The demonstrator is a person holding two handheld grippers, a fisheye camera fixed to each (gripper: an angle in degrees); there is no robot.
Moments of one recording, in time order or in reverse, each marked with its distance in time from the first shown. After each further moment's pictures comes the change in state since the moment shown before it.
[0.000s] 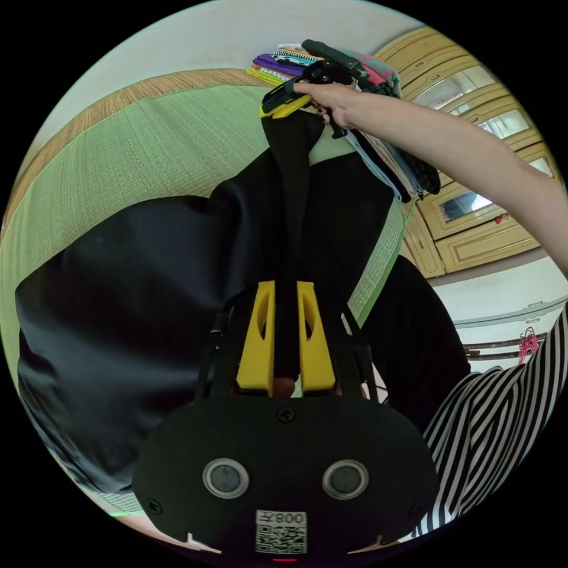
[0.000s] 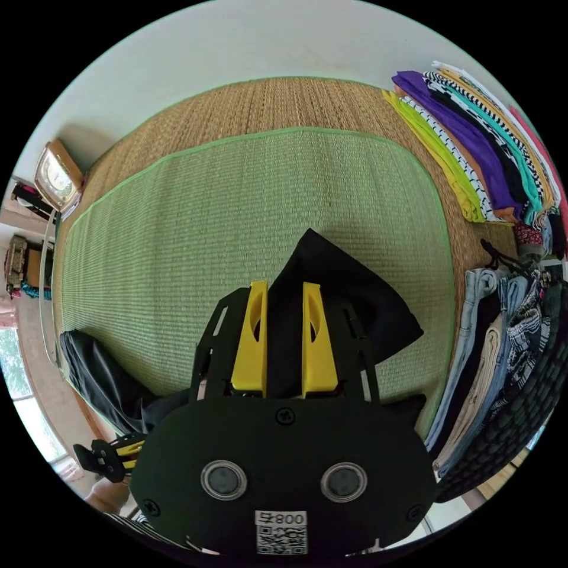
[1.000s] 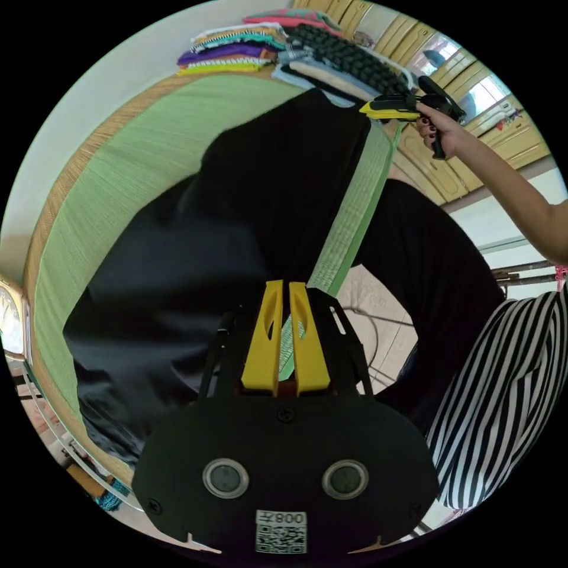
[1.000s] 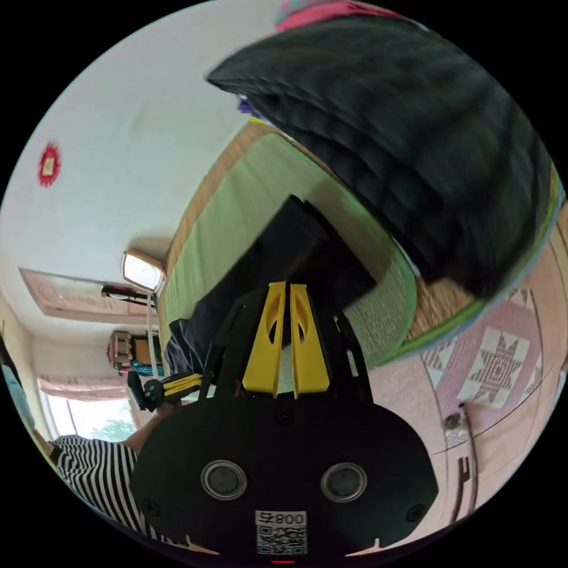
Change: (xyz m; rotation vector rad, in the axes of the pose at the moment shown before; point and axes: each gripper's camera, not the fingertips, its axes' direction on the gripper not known) left arm 0.143 -0.158 0.098 -0.209 -0.208 0.258; right arm 0.362 0.349 -0.185 0.206 -0.641 0.496
